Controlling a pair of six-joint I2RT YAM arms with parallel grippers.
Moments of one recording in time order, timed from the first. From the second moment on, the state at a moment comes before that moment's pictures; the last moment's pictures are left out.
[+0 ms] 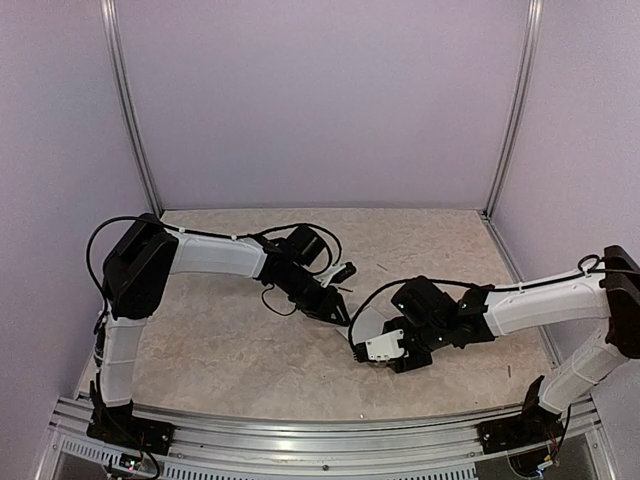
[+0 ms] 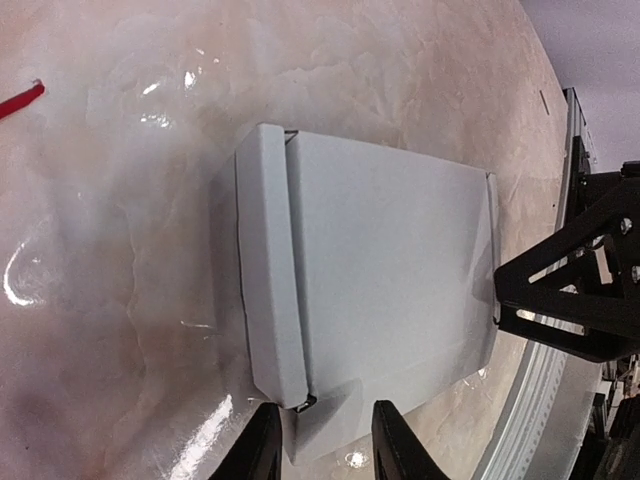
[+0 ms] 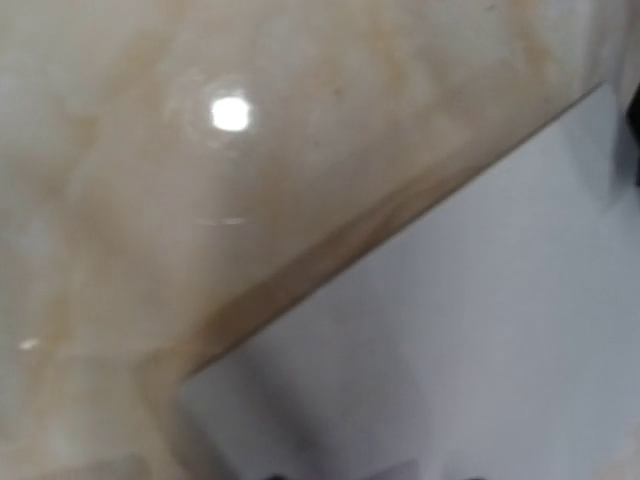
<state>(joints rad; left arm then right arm) -0.81 2.18 1.55 -0.40 0.61 -0.21 0.96 1.48 0.73 -0.27 0.04 -0.90</state>
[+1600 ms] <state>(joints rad) -0.78 2.30 1.64 -0.34 0.68 -0.21 0.96 1.53 0.74 -0.23 0.02 -0.86</state>
